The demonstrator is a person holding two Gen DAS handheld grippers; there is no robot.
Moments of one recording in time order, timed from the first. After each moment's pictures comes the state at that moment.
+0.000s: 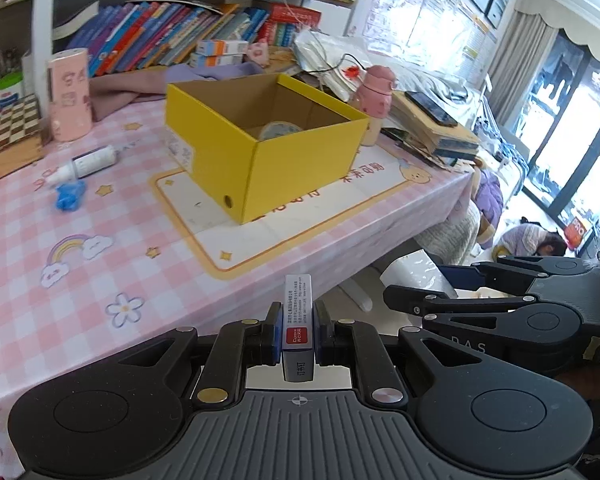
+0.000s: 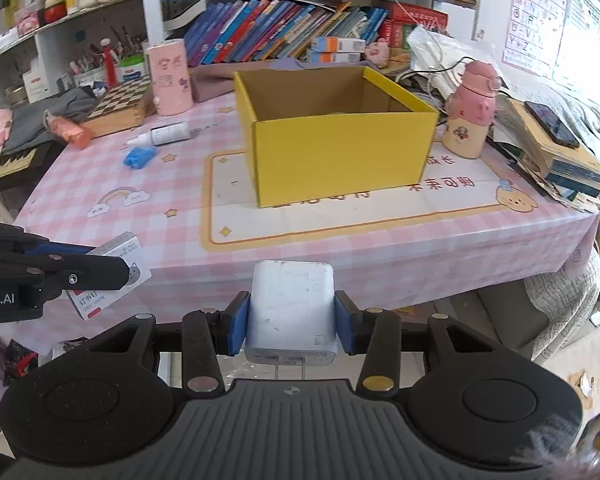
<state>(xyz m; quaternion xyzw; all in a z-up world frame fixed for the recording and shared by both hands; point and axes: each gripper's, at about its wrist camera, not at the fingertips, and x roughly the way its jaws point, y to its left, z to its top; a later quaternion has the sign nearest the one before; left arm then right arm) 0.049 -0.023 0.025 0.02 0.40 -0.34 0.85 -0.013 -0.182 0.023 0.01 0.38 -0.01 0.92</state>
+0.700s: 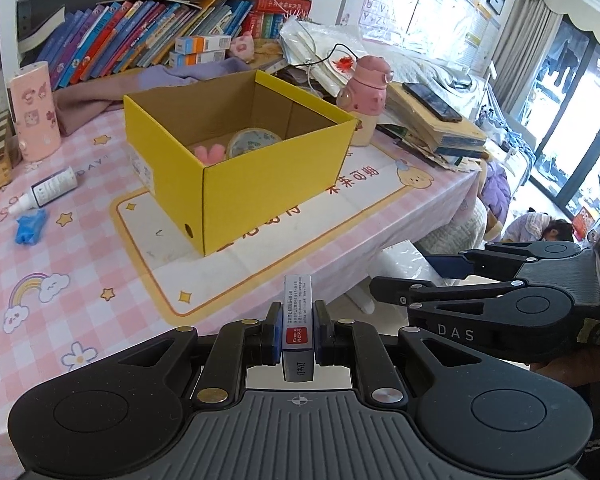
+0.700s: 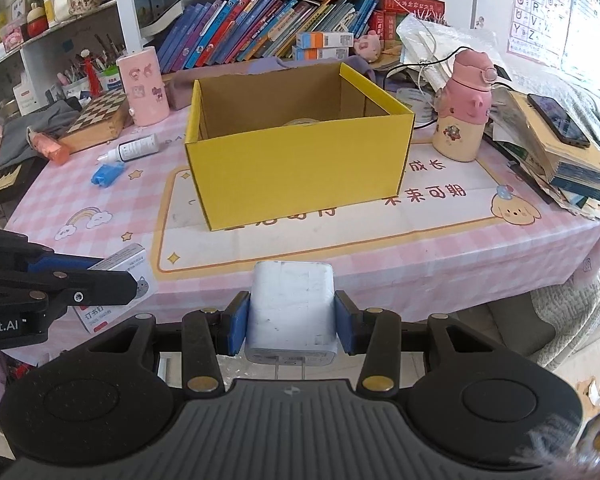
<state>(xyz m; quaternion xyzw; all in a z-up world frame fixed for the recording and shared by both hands) 0.080 -0.093 0.024 0.04 0.41 -0.33 0.85 0.038 -0.252 0.019 0.02 0.39 0.02 0.92</state>
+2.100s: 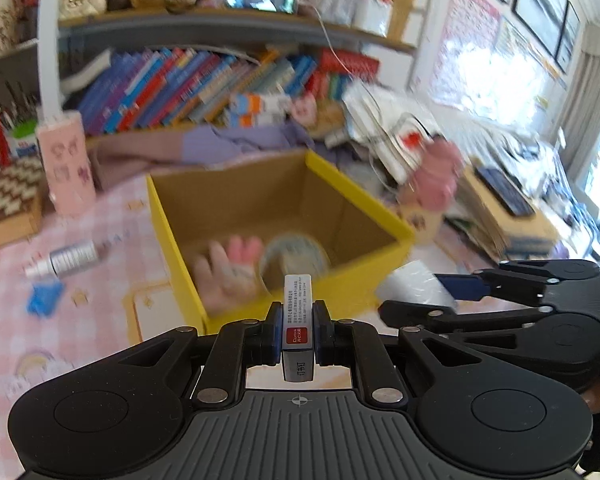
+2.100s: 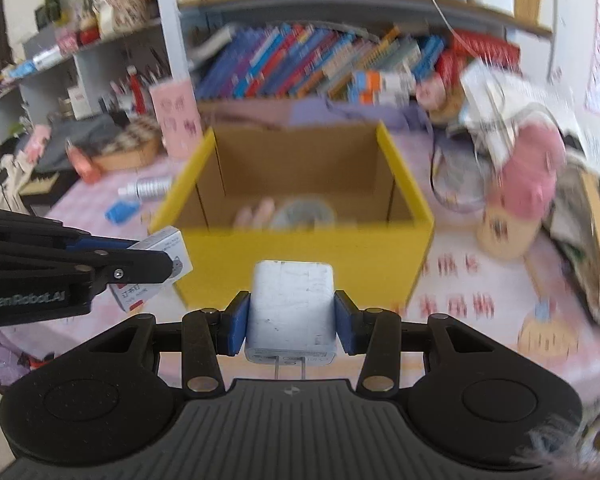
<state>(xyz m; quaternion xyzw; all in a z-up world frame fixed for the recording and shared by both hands) 0.155 -0.158 0.055 0.00 0.35 -0.22 0.91 0.141 -0.323 0.048 -0.02 0.34 0.15 0.93</state>
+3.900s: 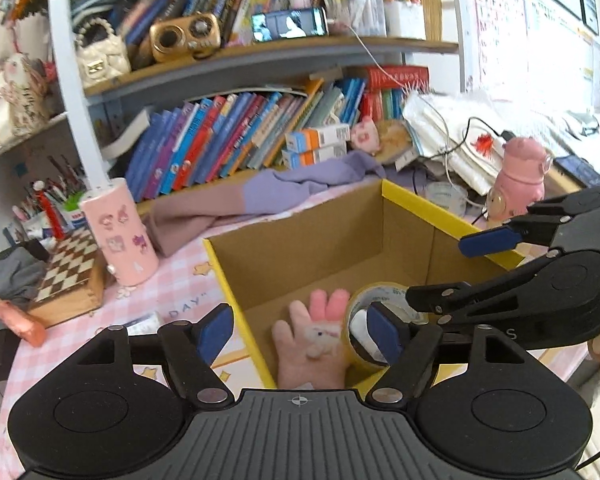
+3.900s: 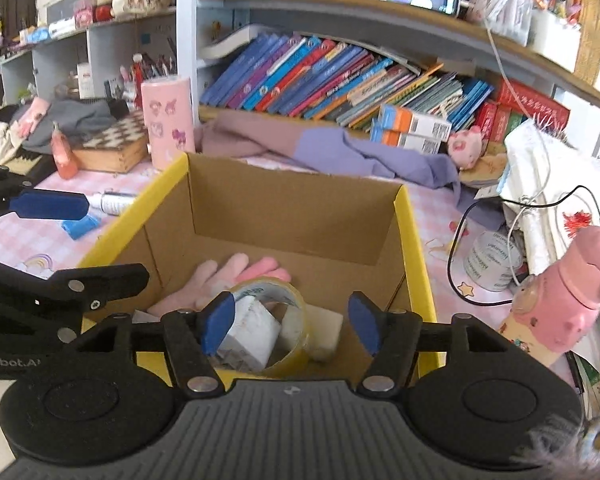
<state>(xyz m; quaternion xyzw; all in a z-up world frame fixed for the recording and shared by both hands) 0.192 -0.175 0.040 0.10 0.28 -0.12 0.95 0.249 -0.311 0.030 -0.09 0.32 0.18 0.93</state>
